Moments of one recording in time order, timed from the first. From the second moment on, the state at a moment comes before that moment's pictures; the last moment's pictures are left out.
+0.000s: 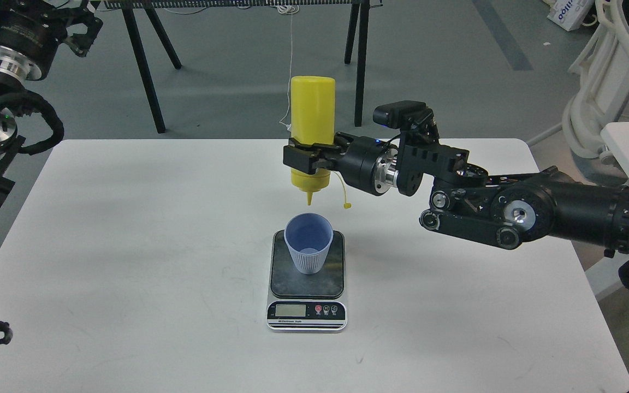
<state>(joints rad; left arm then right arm) -0.92 0.49 -0.93 -0.64 -0.24 -0.40 -0.17 1.25 -0.25 -0.13 1.13 -1.10 -0.22 0.14</state>
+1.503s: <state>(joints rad) -0.82 0.48 -0.93 -0.68 -0.24 -0.40 -0.17 0.18 -0.50 0.89 1.11 0.58 0.49 0.08</state>
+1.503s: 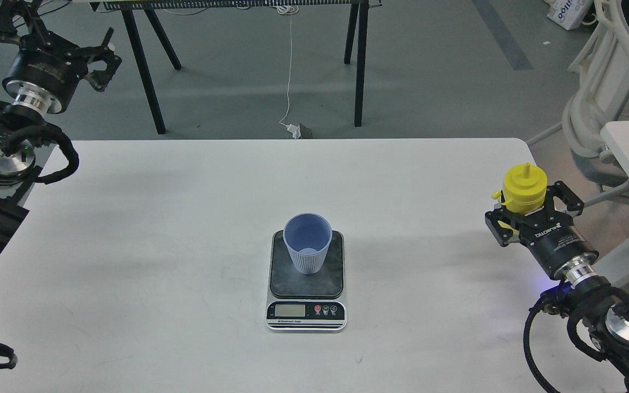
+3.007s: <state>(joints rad) -0.81 0.48 -0.94 -0.69 -0.24 -0.40 -0.17 0.03 -0.43 0.90 1.09 0.61 0.49 0.08</state>
